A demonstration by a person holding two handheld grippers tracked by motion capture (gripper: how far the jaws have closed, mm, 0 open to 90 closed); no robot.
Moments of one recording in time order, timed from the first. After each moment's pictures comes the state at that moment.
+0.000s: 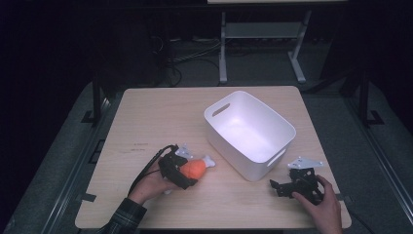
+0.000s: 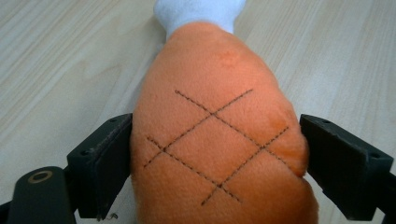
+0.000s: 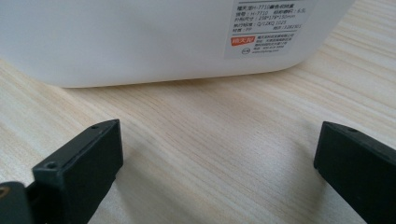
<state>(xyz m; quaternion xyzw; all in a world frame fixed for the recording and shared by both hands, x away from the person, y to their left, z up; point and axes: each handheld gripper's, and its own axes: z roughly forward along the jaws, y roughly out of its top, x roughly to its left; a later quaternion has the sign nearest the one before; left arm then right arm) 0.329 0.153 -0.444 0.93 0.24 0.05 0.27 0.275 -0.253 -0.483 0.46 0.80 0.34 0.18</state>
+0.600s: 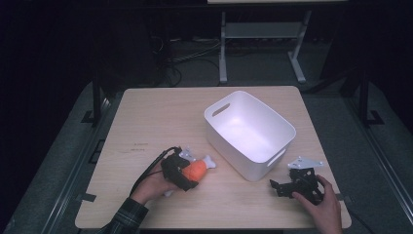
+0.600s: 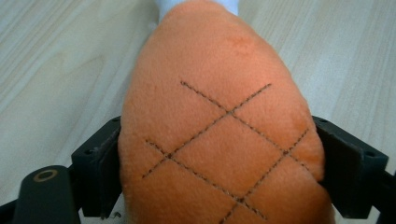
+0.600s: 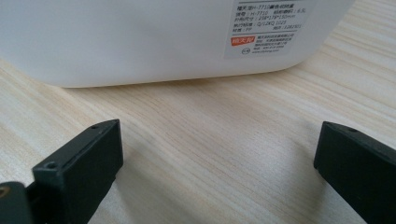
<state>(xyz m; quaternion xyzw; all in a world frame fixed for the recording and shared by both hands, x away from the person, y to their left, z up) 0.330 0.148 -0.451 0.94 0.22 0.03 0.25 0.275 -0.253 -0.483 0.46 0.80 0.34 0.18</state>
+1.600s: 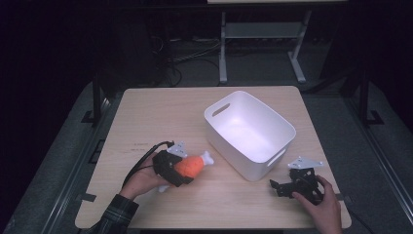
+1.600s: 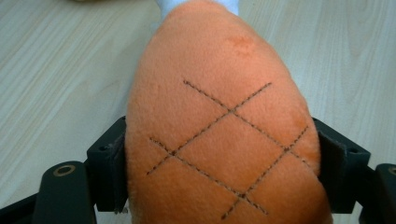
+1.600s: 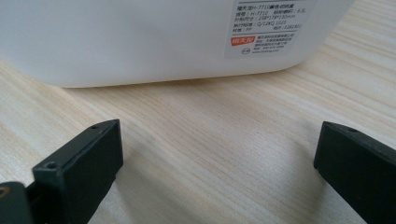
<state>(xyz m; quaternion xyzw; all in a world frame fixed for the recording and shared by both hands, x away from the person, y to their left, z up) 0.331 0.169 -0.424 0.94 0.18 0.02 0.30 0.275 -0.253 -0.483 0.46 0.80 0.34 0.18</state>
